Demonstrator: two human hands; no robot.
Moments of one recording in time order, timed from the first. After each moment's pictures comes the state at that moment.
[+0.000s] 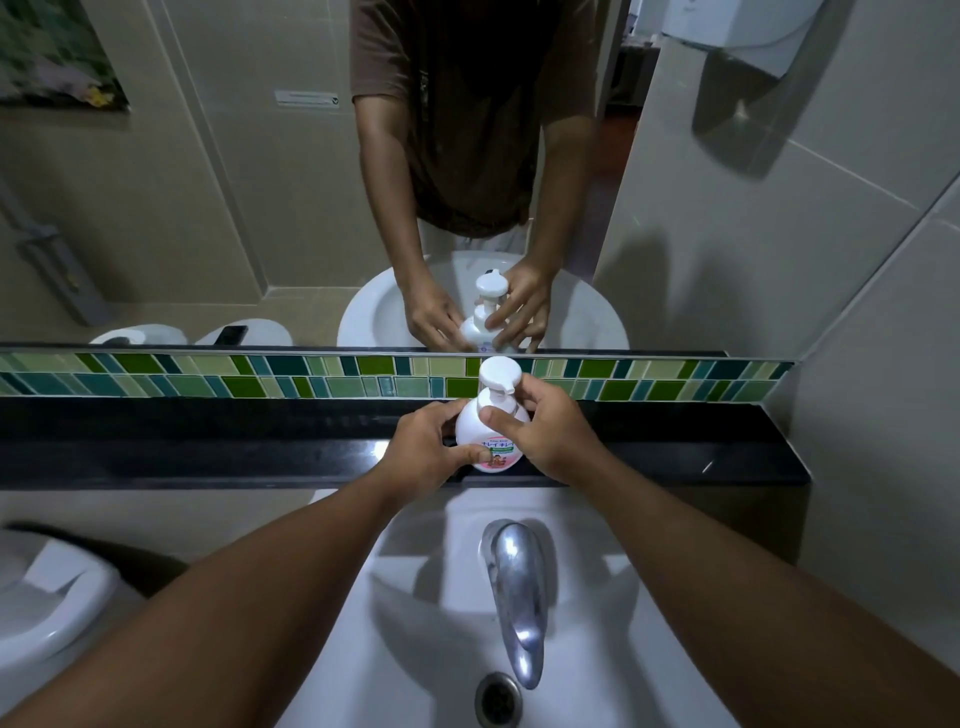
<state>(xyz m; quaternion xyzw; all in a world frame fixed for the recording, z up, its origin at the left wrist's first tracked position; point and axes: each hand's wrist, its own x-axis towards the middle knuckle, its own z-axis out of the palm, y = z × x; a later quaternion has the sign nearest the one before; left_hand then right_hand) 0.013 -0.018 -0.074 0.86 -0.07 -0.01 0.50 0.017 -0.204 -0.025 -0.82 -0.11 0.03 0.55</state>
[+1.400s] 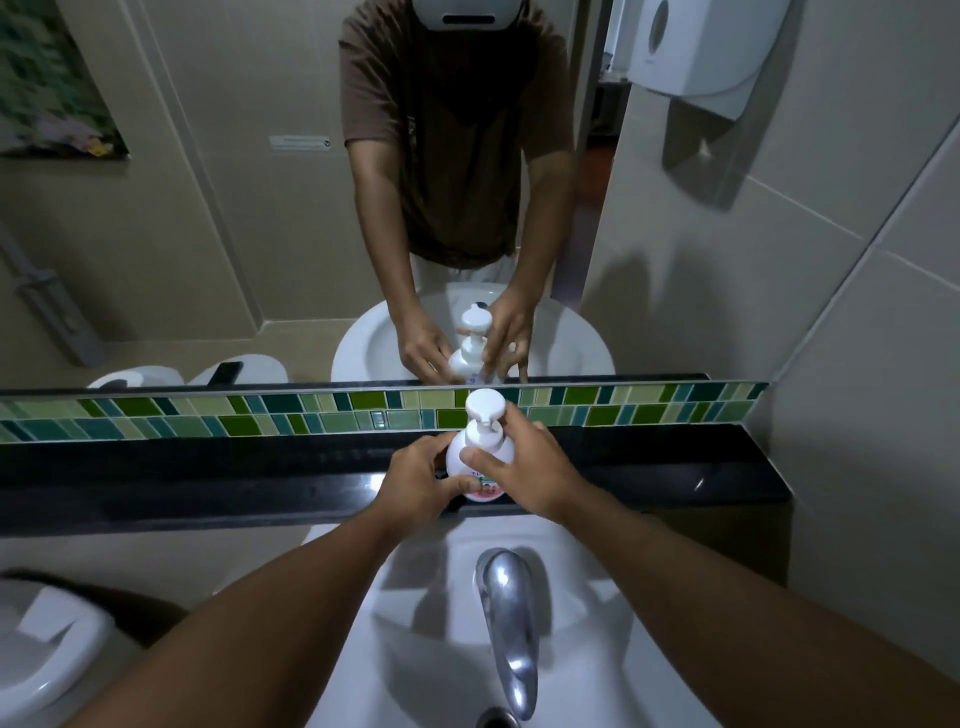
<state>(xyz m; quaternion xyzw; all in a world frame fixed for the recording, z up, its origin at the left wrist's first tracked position) 0.004 -0.023 -0.063 0.88 -0.05 0.01 0.48 0.016 -0.205 -0.033 -0.88 -0.14 0.02 0.46</state>
